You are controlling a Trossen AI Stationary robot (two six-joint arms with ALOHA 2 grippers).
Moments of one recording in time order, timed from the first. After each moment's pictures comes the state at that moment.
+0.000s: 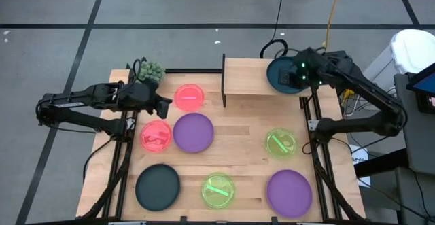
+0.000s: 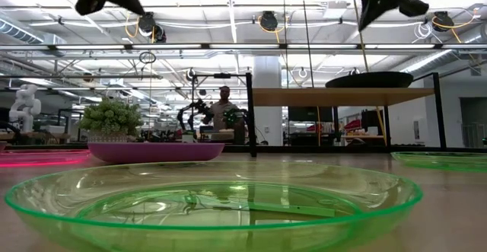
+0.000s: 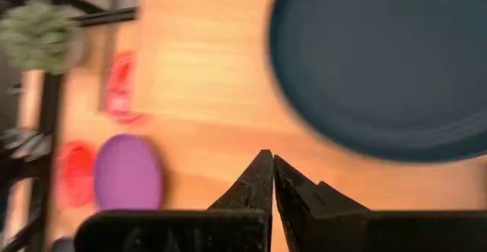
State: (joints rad) left arm 0.06 0.92 1.09 -0.91 -0.29 -0.83; right arm -0.50 1.07 1.33 -1.21 0.08 1.03
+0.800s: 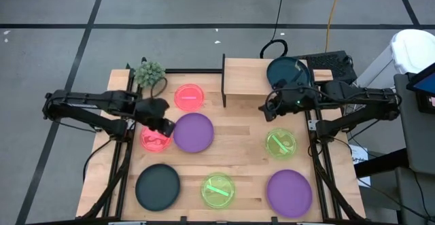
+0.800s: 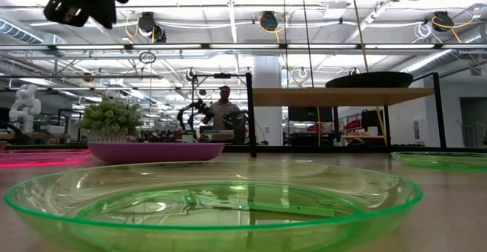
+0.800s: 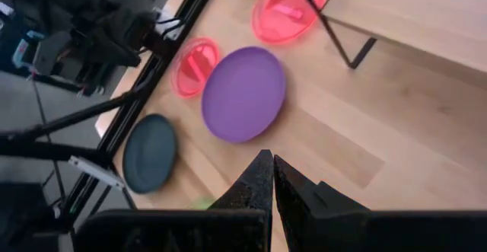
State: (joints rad) left arm -0.09 1.07 1.07 -1.01 0.06 -1.11; right arm 0.04 1.13 1.33 -0.93 0.18 1.01
